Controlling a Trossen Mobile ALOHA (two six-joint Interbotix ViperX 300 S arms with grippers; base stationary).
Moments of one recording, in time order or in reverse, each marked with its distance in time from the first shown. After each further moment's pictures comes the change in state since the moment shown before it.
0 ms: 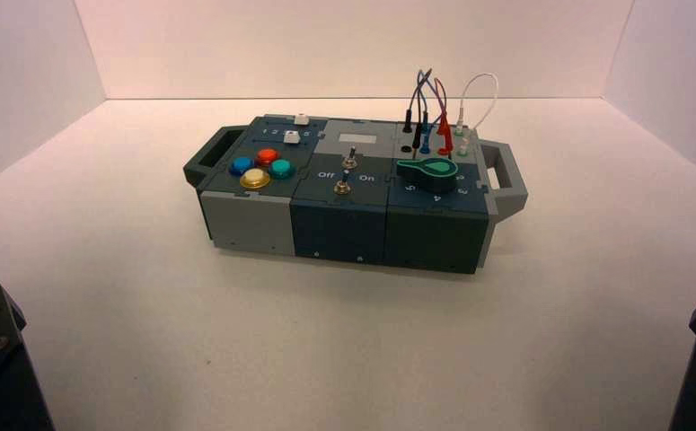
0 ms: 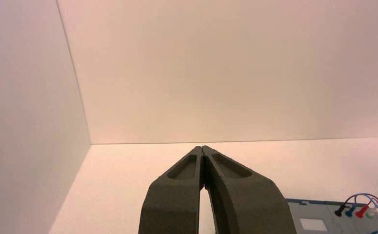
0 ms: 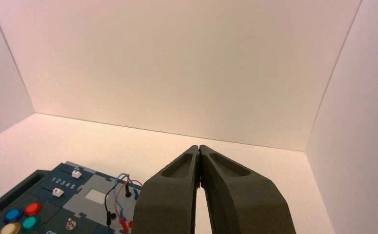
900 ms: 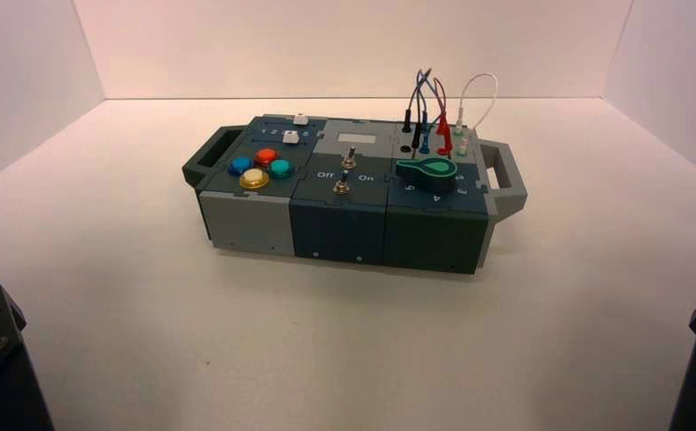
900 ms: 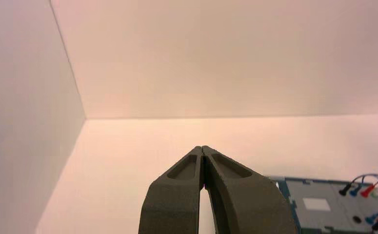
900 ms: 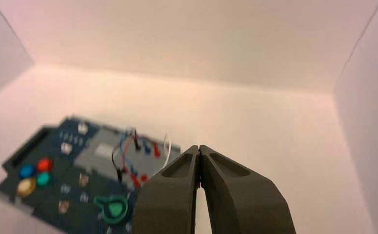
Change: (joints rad) left arm 0.000 0.130 -0.002 -0.012 0.009 0.002; right arm 0.003 0.253 -0.037 0.072 0.103 0.002
